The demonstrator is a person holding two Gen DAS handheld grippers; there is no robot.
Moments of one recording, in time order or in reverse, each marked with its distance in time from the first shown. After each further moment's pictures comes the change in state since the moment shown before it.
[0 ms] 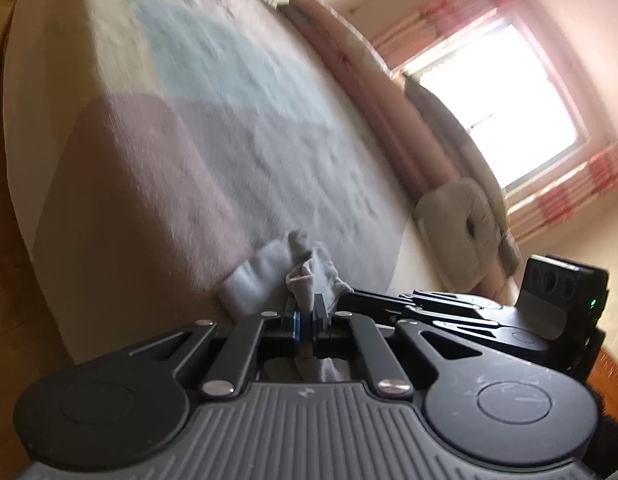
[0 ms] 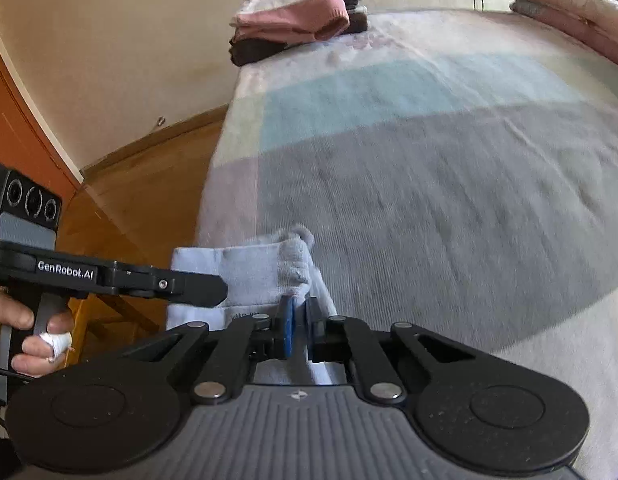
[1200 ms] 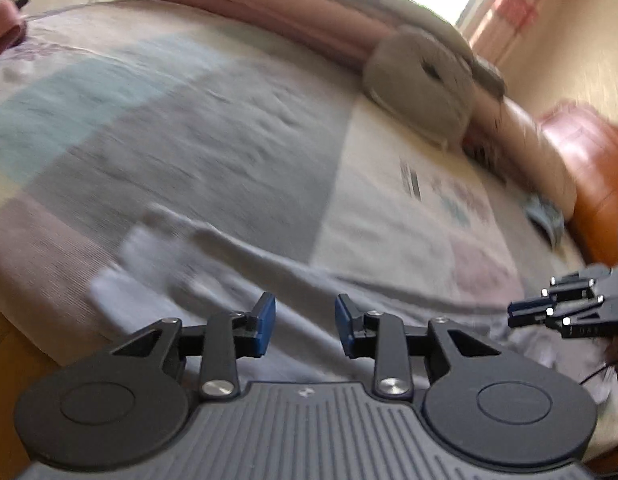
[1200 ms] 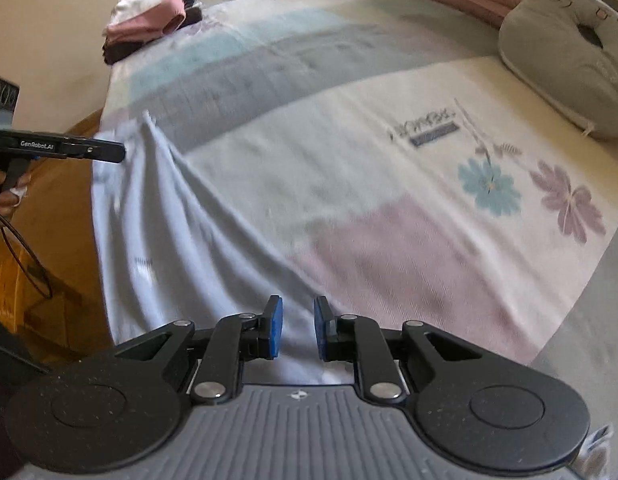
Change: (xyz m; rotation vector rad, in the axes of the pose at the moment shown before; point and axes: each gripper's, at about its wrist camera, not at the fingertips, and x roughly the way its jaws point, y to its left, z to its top) left arm 0.037 -0.112 -0.031 0.601 0.311 0.144; right arm -0.184 -0.033 -0.172 0.234 0.050 -0.343
